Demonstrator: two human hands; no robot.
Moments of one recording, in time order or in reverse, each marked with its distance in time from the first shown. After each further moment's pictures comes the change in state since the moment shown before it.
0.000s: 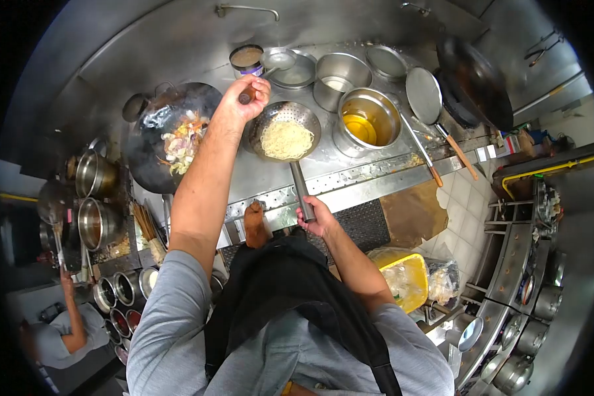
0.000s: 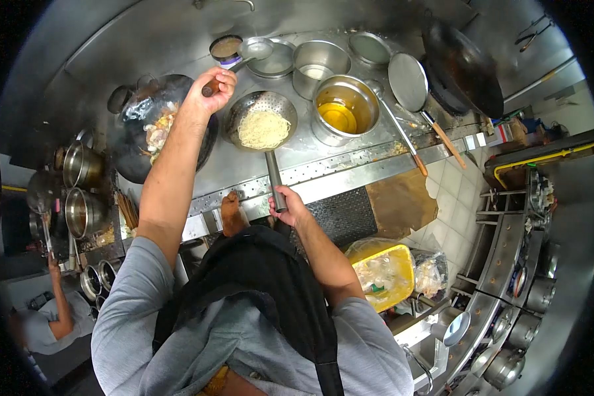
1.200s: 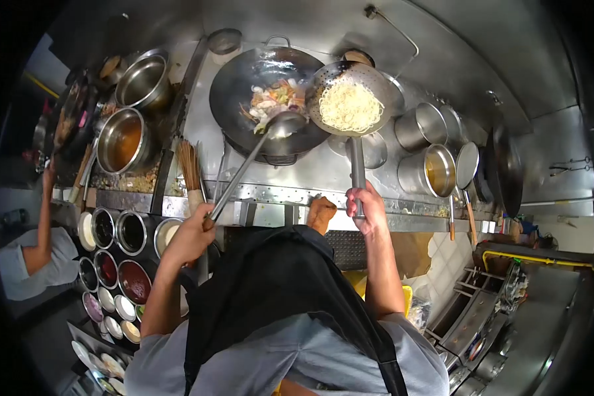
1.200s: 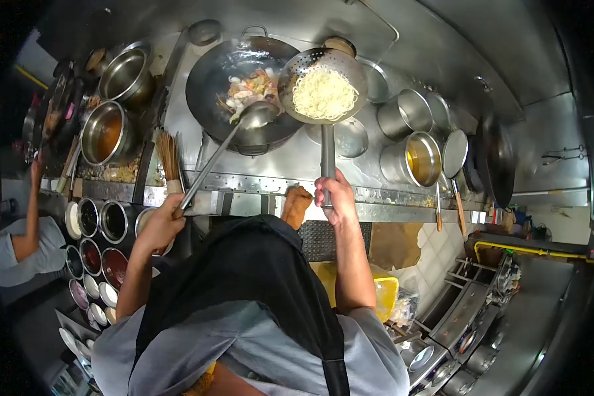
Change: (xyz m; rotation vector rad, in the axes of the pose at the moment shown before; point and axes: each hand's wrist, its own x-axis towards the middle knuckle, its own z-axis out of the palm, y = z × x) left_hand -0.512 -0.011 -0.211 1.587 0.823 0.206; right_hand -0.005 0.054 0.247 -0.453 0.027 -0.348
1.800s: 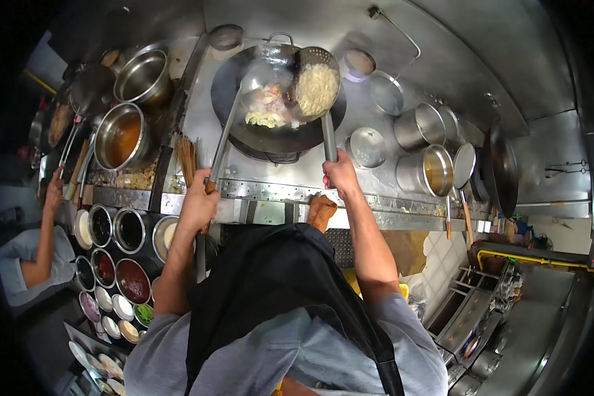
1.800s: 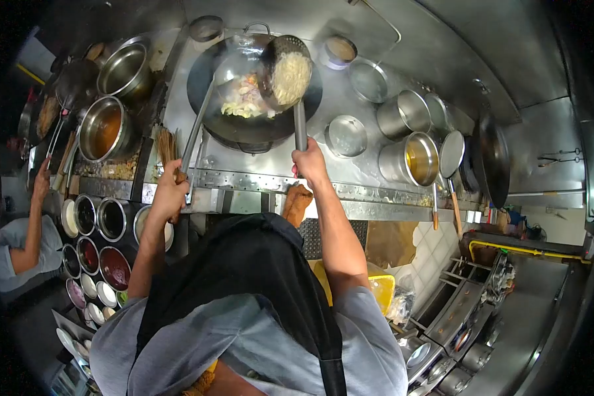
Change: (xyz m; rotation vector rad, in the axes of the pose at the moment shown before) left_hand 0.075 -0.028 0.015 -0.360 0.262 0.039; right_hand 0.086 0.021 0.062 -0.672 0.068 -0.067
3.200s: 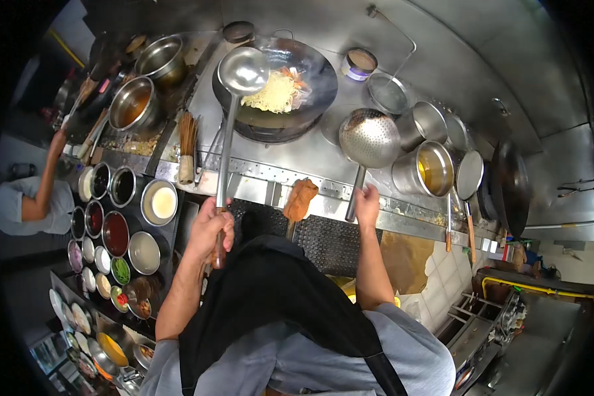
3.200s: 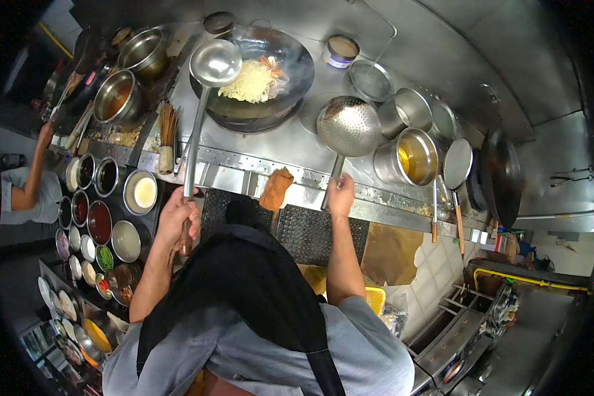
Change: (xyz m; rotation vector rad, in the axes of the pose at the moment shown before) left_hand -0.186 0.030 0.131 -0.865 -0.112 -0.143; right_hand -0.045 0.201 -0.176 -0.427 0.497 -0.317
